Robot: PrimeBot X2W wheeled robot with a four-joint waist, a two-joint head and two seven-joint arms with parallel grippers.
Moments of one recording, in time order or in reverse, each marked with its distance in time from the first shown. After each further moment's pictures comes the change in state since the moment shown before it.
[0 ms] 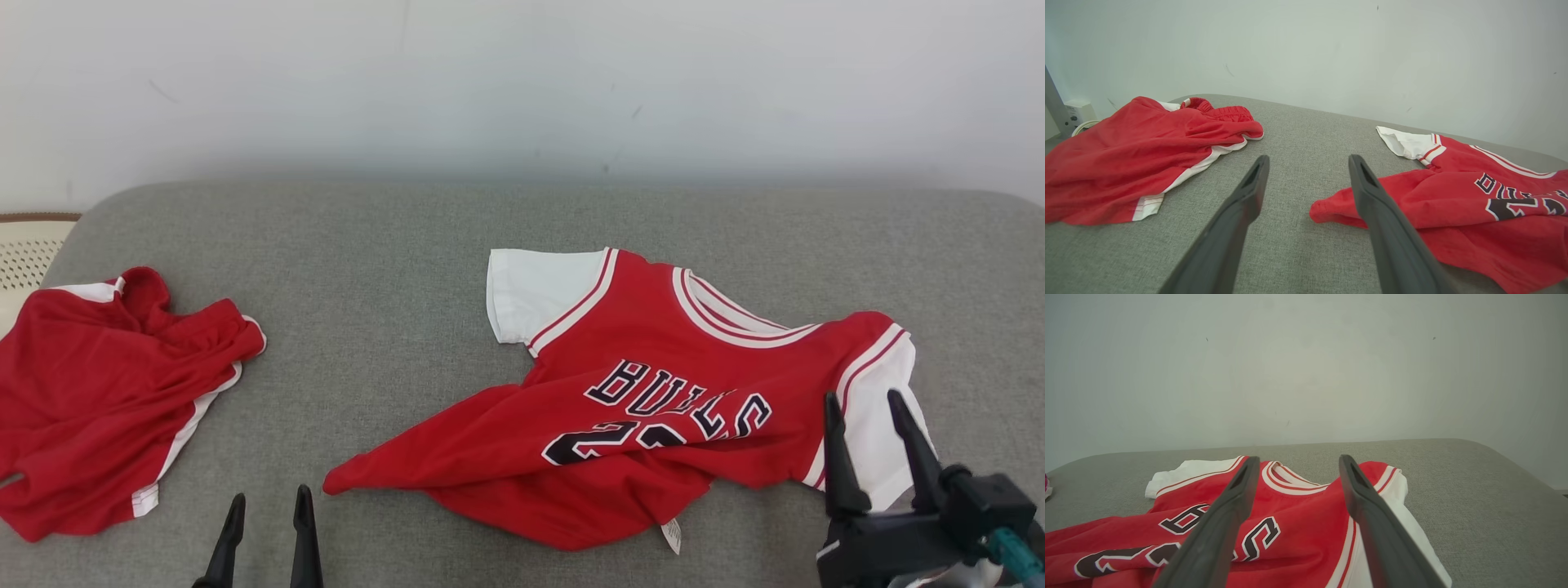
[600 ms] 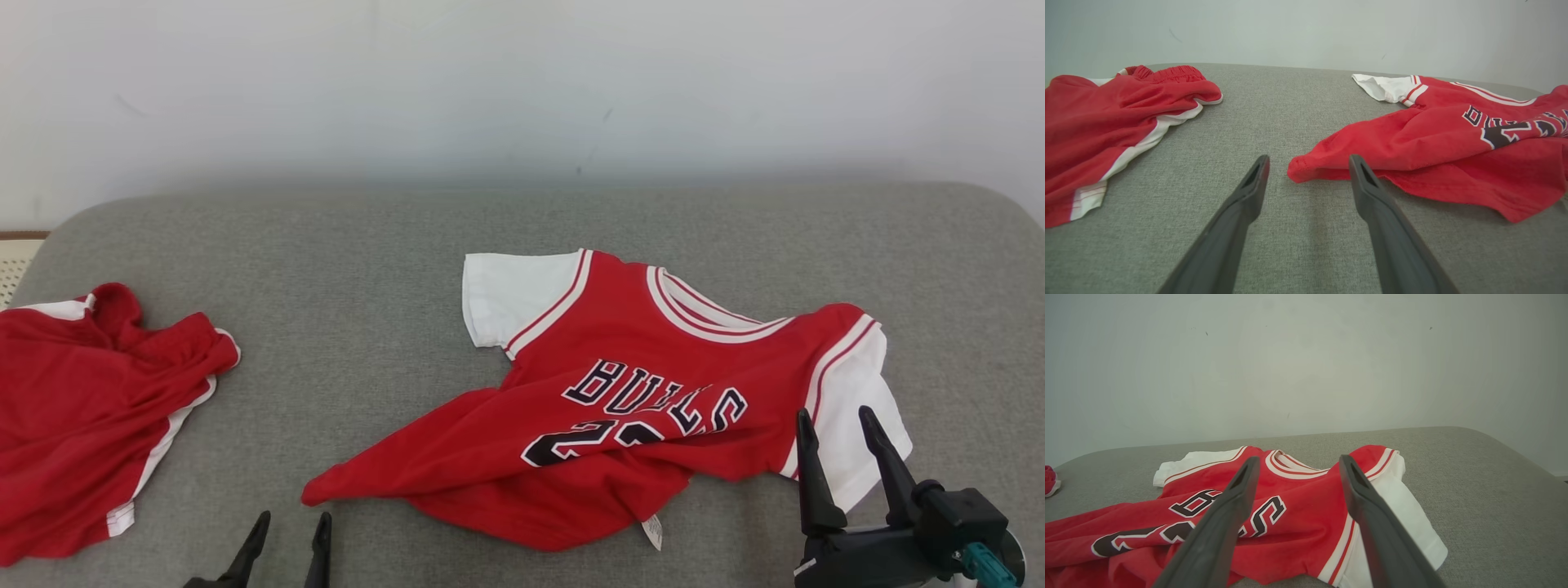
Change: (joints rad) left arm -0.062 0.055 -0.037 0.194 0.042 -0.120 0.000; right arm 0.040 0.034 0.028 -0.019 -0.013 0.000 0.000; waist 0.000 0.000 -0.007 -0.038
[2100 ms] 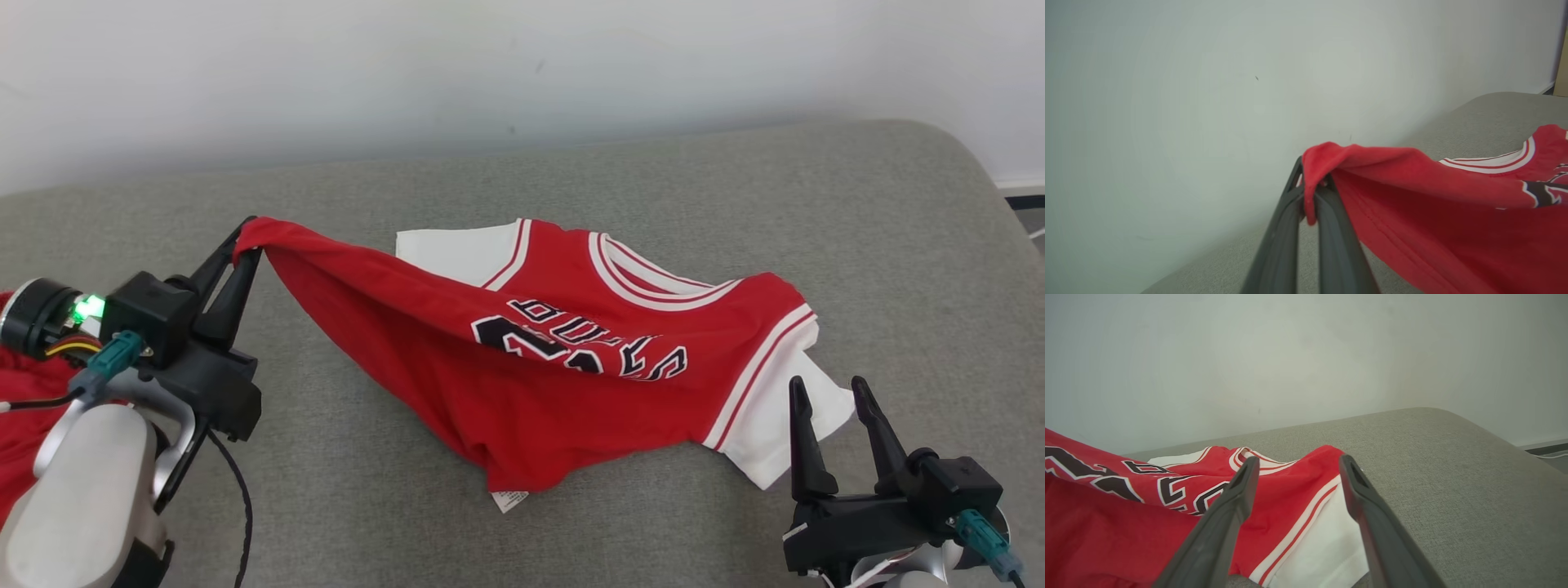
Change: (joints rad) left arm -0.573 0.238 -0.139 0.021 0.084 -0.123 0.136; right arm -0.082 0.028 -0.010 0.051 0.024 0.000 0.000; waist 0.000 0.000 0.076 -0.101
